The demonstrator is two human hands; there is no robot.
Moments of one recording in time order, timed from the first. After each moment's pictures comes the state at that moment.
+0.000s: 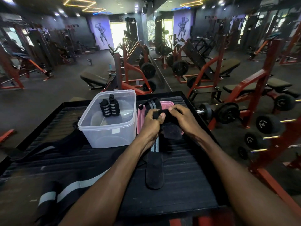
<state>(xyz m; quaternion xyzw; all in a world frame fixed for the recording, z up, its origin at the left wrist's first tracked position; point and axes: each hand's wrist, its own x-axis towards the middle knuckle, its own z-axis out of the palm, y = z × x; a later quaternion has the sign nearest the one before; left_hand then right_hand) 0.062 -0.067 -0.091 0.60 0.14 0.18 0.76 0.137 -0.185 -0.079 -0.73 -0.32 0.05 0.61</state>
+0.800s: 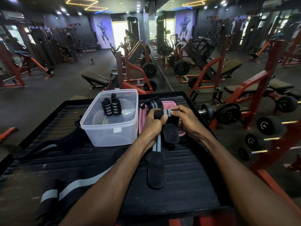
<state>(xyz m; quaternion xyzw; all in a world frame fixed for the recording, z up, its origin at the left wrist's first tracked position) 0.060 -0.063 -0.092 0.62 0.14 0.18 0.75 0.140 -0.181 -0.078 -0.69 -0.26 0.14 0.66</state>
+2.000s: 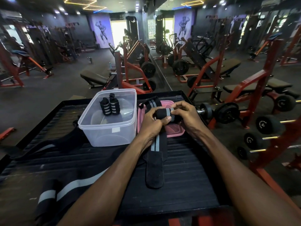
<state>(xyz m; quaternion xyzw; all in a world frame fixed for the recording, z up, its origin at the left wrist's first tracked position) 0.058 -0.065 -0.088 0.66 0.14 0.21 0.70 0.136 -0.186 -0.071 -0.62 -0.23 0.13 0.74</state>
